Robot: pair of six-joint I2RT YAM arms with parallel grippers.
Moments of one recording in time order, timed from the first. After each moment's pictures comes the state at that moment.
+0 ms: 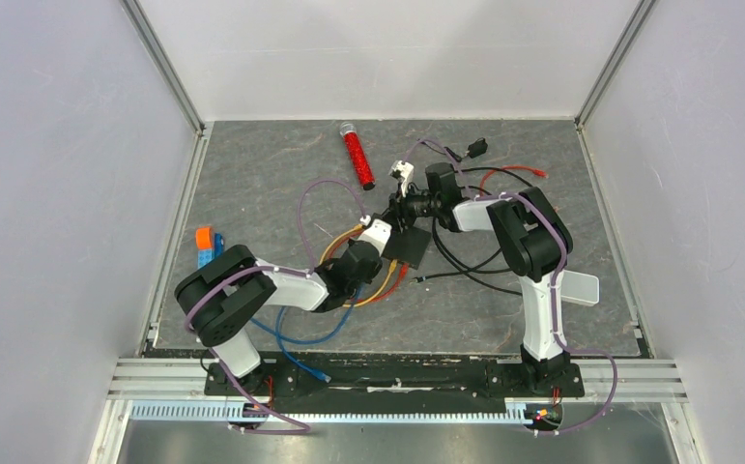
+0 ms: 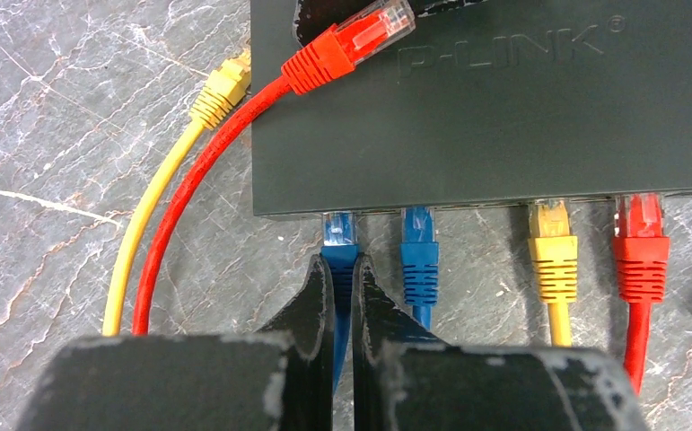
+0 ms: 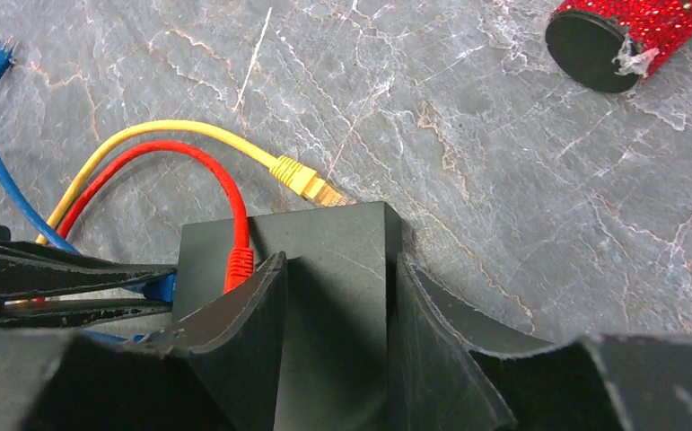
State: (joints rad) left arm -0.88 1.68 0.61 0.45 -0.48 -0.11; right arm 0.45 2.15 1.17 0.38 -0.83 -0.06
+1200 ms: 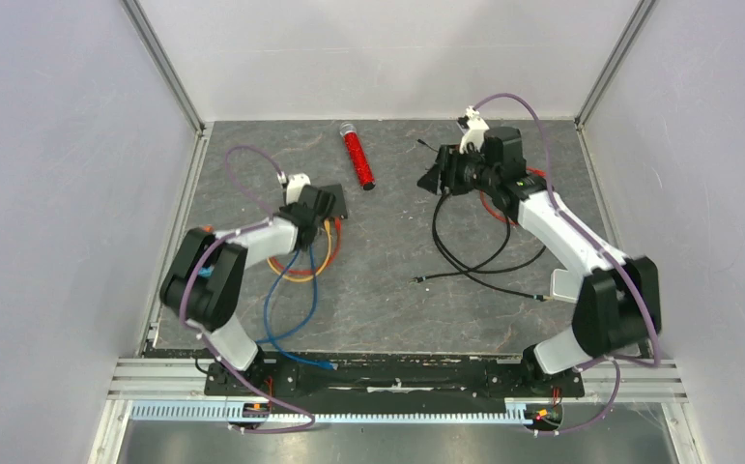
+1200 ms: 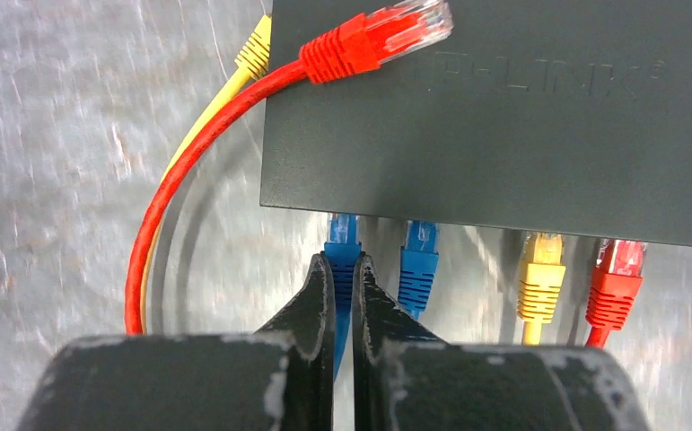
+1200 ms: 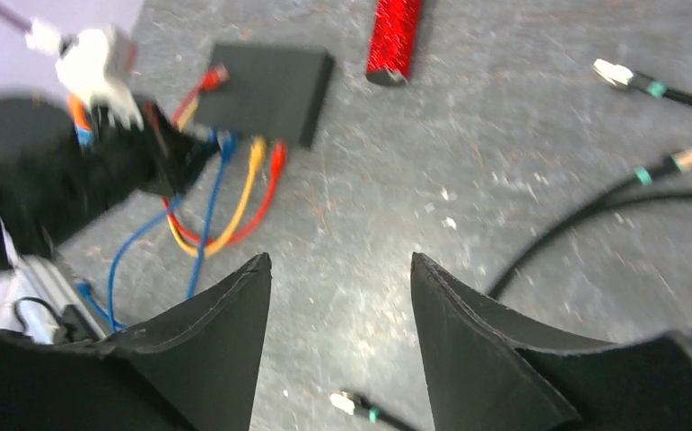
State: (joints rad) left arm -0.46 1.62 0.81 -0.12 -0.59 -0.49; right arm 0.29 1.58 1.22 -0.14 -0.50 0.33
